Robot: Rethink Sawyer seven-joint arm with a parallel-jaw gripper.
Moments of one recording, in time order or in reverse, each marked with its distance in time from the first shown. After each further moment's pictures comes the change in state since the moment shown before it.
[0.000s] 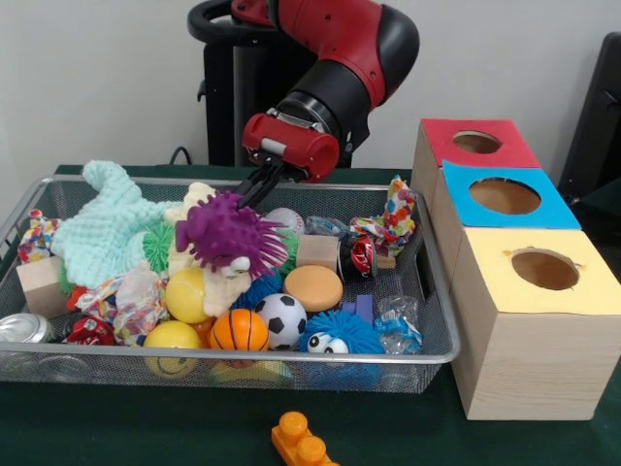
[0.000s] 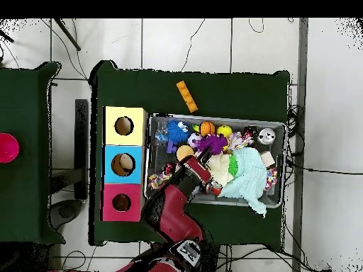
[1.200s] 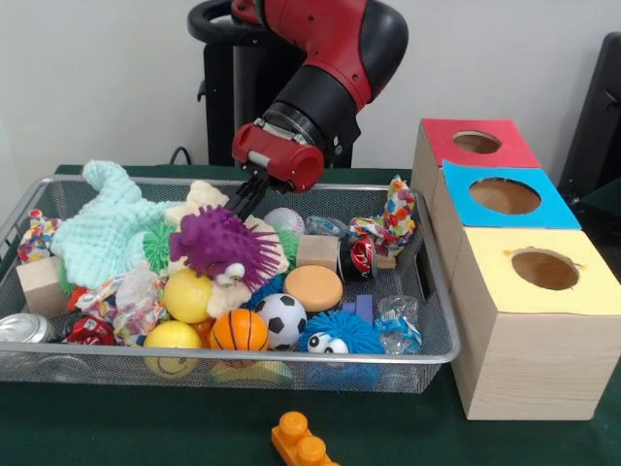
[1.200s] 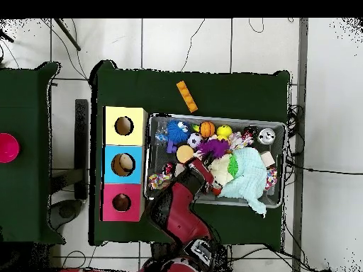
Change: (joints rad) arm -0.078 -0.042 0.039 0.007 -0.049 0.186 0.000
